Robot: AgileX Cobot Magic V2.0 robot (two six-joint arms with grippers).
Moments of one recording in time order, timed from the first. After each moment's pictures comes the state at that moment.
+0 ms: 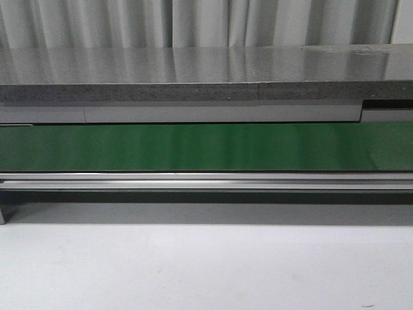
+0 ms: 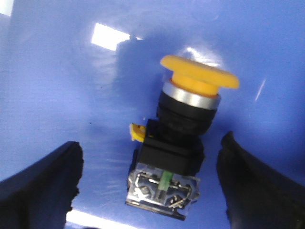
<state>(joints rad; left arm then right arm) 0.31 1.95 -1.30 0.03 0.81 0.09 0.05 -0.01 0.03 0.09 0.08 -0.08</state>
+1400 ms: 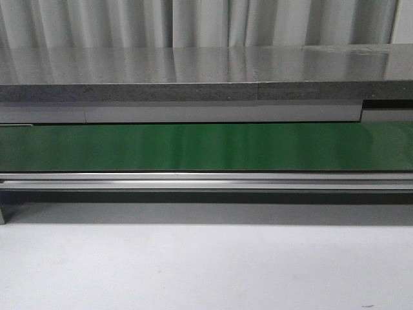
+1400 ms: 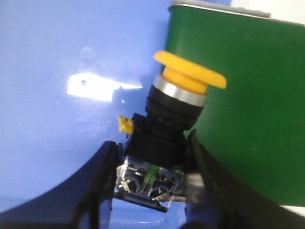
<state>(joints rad) 0.19 1.69 -1.36 -0.12 0.97 0.22 0.05 -0.01 0.03 0.09 0.08 -0.08</state>
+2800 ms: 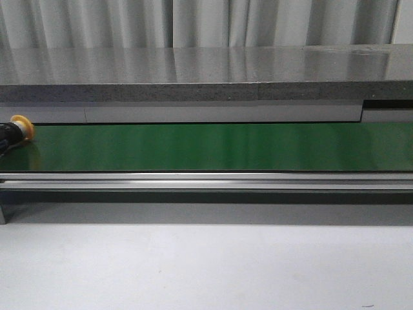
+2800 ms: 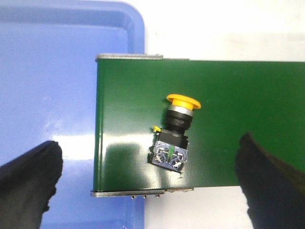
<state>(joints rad) 0.11 1.43 -1.31 -0.21 0.94 0.28 0.05 -0.01 0.03 0.09 0.08 -0.08</state>
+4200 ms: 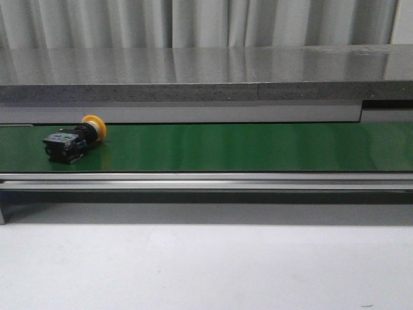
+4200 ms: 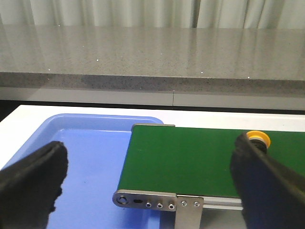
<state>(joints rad) 0.01 0.33 -0.21 -0.33 0.08 0.36 0.05 -0.01 0.03 0.09 0.08 -0.08</state>
